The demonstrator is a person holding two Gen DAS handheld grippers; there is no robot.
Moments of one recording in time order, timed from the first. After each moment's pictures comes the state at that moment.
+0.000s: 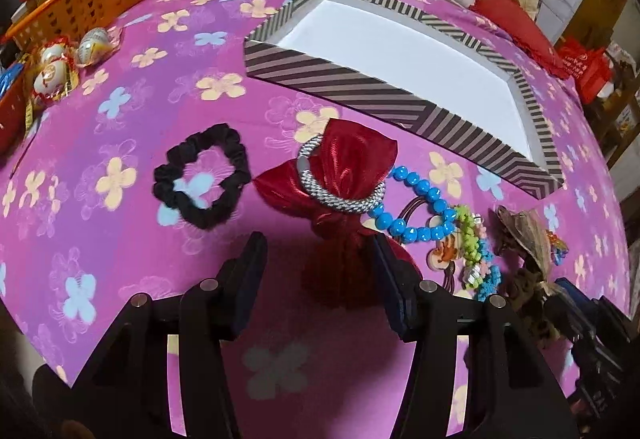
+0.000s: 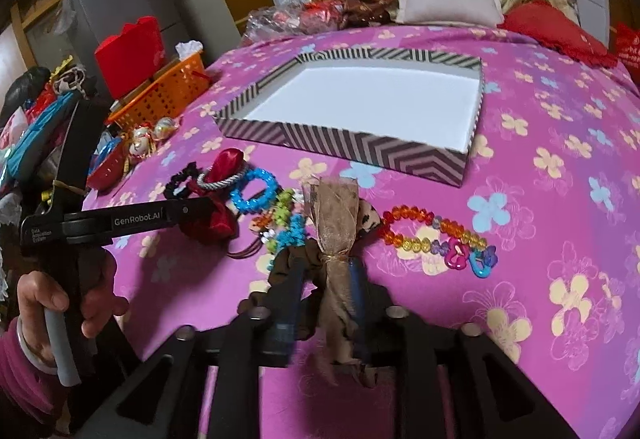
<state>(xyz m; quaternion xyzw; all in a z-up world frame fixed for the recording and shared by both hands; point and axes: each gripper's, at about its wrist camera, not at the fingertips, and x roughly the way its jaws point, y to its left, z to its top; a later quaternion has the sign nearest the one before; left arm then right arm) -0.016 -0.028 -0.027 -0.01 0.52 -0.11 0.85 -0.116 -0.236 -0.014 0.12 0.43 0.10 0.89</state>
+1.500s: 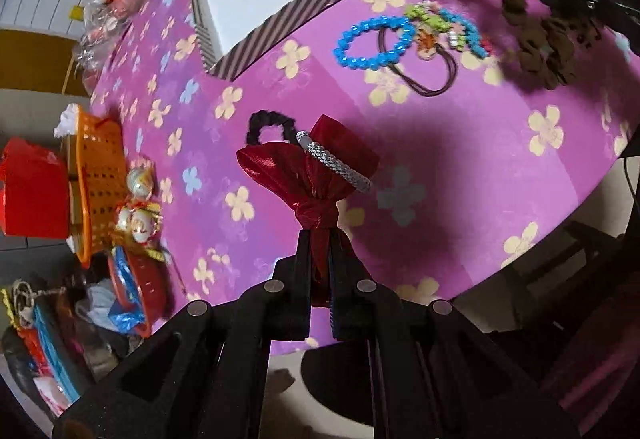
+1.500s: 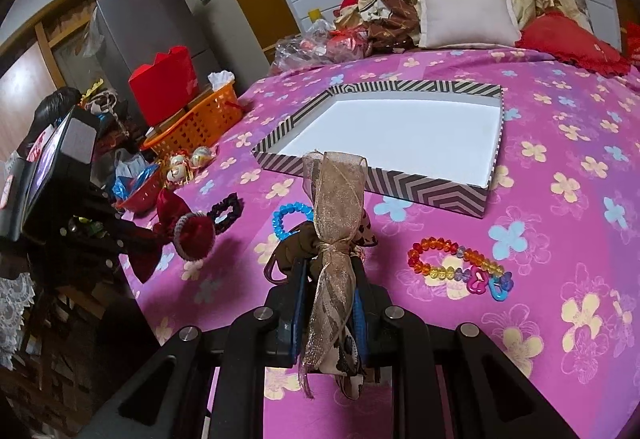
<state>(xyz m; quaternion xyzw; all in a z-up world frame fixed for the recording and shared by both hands) -0.040 -0.024 0.022 0.46 0.54 -0.18 0.68 -0.128 -0.239 0.013 0.14 0.37 0.15 0.91</state>
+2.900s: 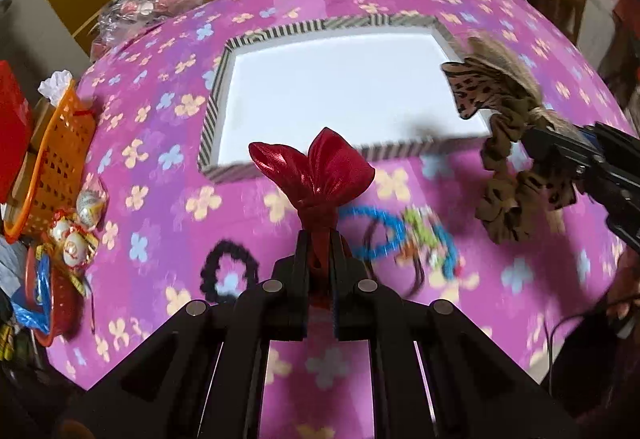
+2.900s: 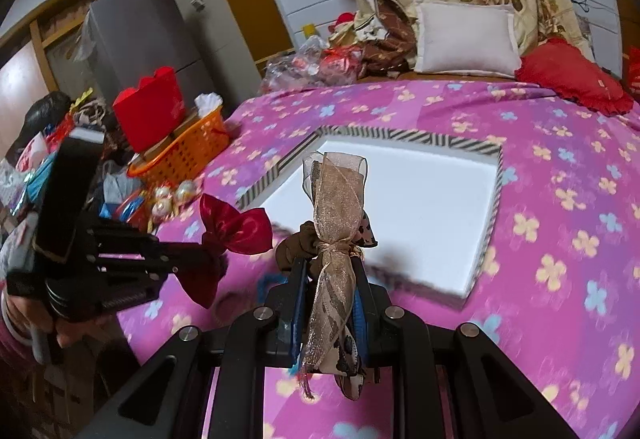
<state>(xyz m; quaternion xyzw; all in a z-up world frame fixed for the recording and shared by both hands) 0.018 -0.064 0.055 0.20 0.49 -0.22 0.82 -0.059 -0.258 0.064 0.12 0.36 0.13 0.92</state>
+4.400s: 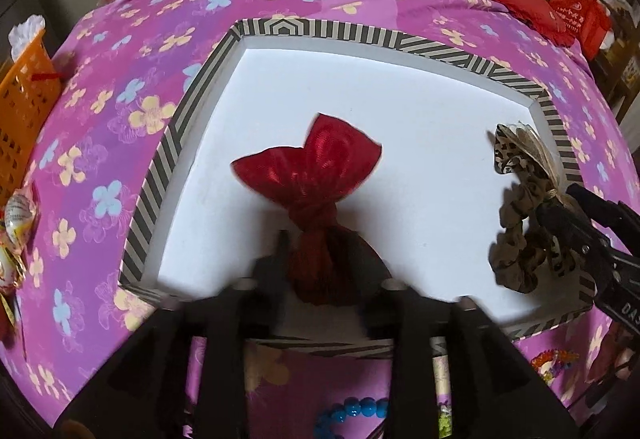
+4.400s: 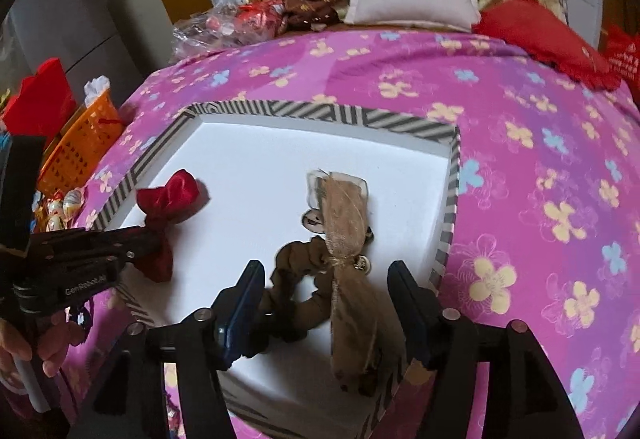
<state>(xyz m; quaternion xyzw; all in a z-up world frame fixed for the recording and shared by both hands) 0.147 -0.101 -0.015 0.08 0.53 -0.16 0.83 0.062 -0.312 -0.004 0.09 0.44 0.03 0.89</state>
